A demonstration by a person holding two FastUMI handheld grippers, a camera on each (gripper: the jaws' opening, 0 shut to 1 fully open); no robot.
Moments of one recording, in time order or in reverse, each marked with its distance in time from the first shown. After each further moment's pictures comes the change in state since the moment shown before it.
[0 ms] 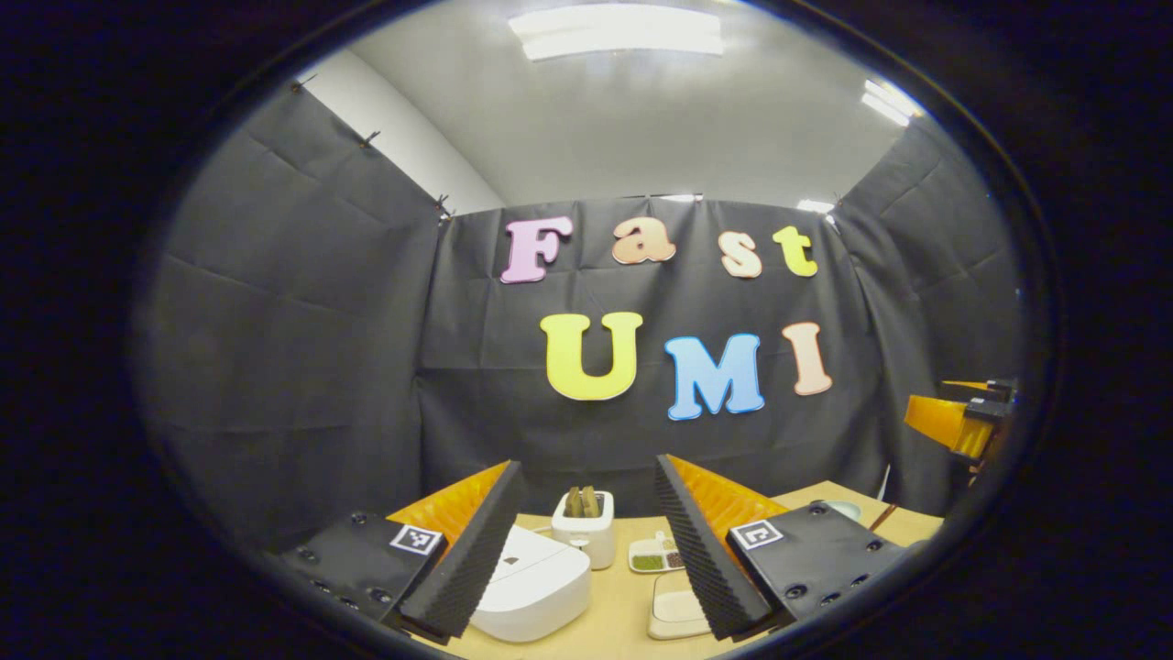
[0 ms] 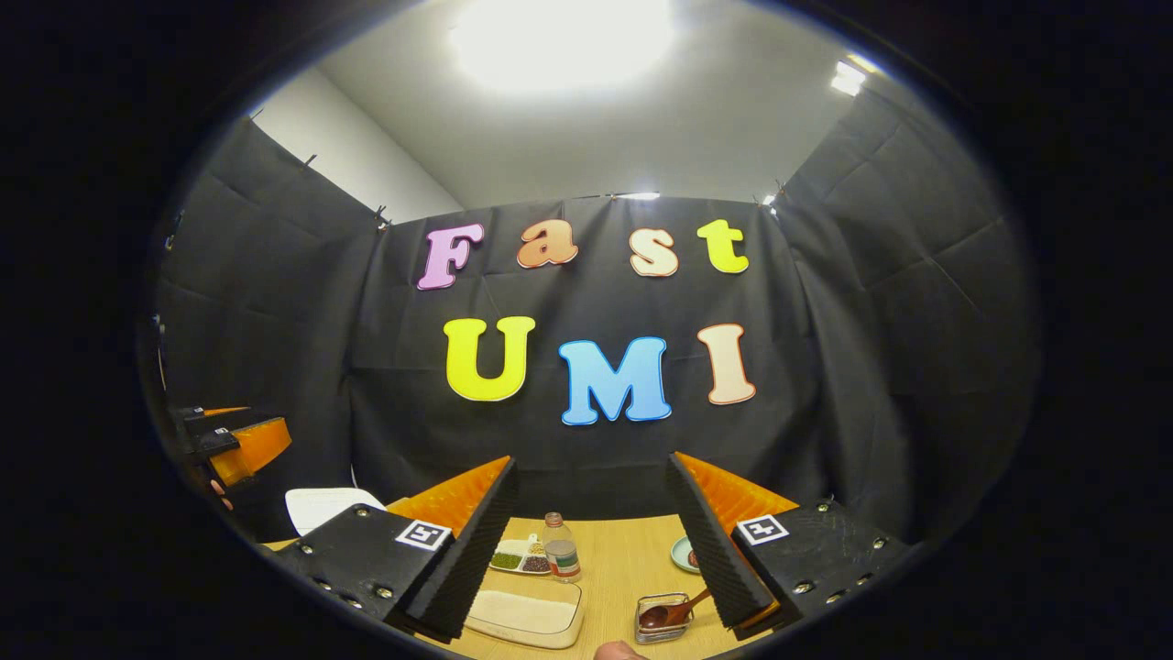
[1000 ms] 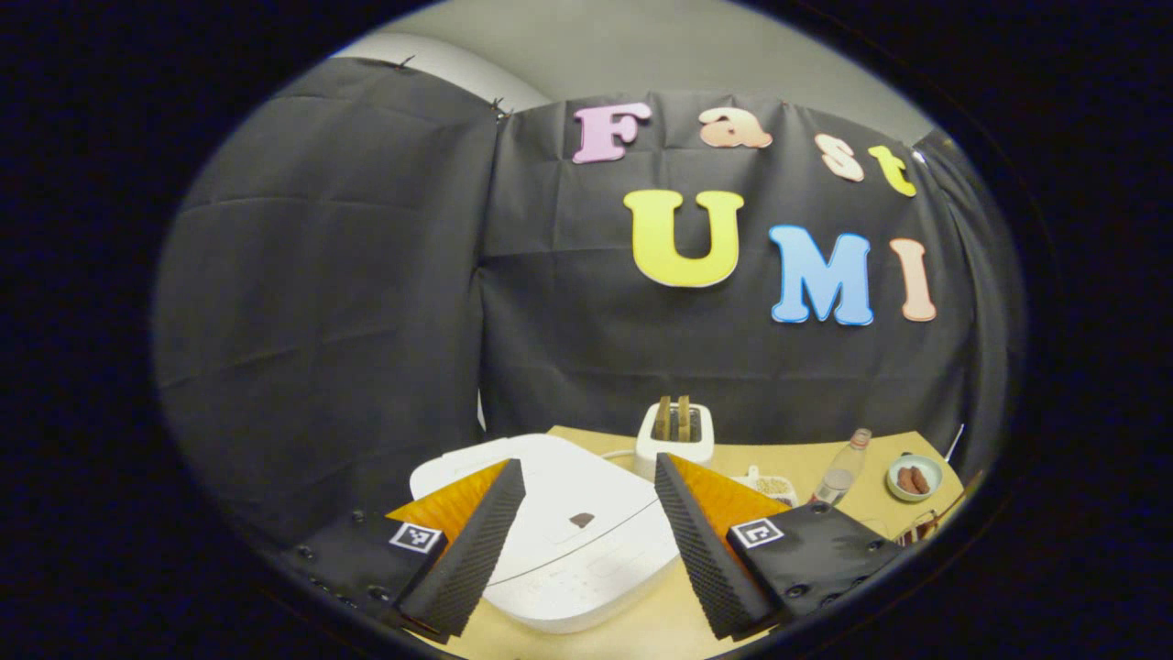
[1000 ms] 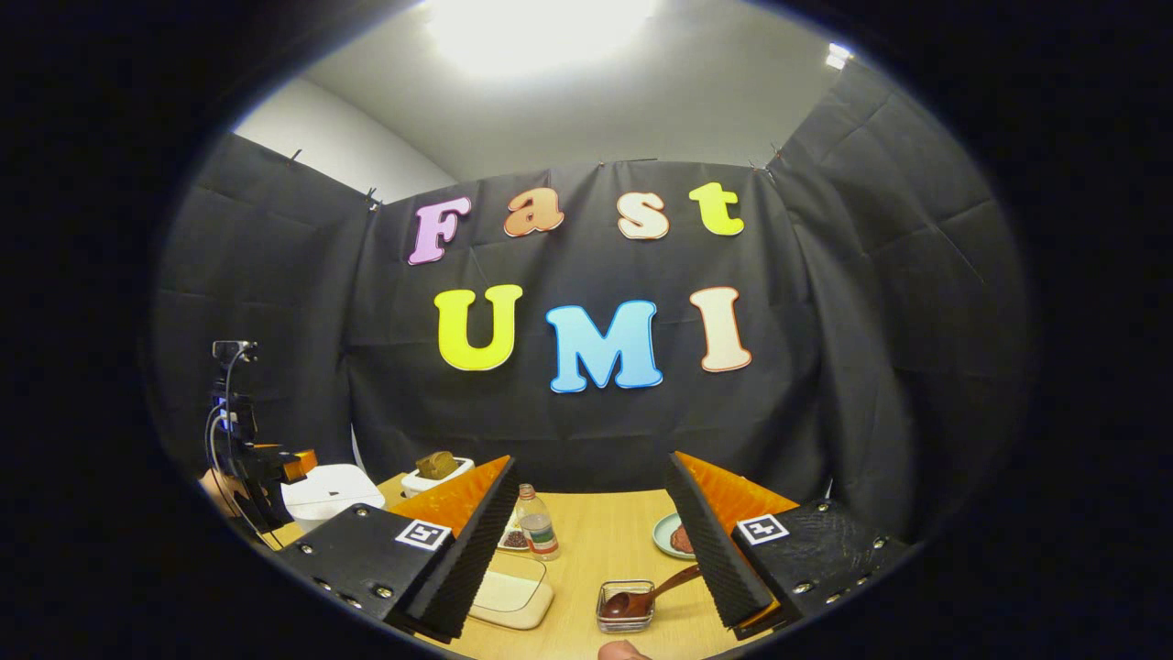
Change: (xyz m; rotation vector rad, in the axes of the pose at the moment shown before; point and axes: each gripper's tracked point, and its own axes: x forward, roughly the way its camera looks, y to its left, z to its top) left arm 0.092 0.094 -0.133 -0.009 0.302 0.220; right arm 0.011 -0.057 -0.021 0.024 0.103 0.040
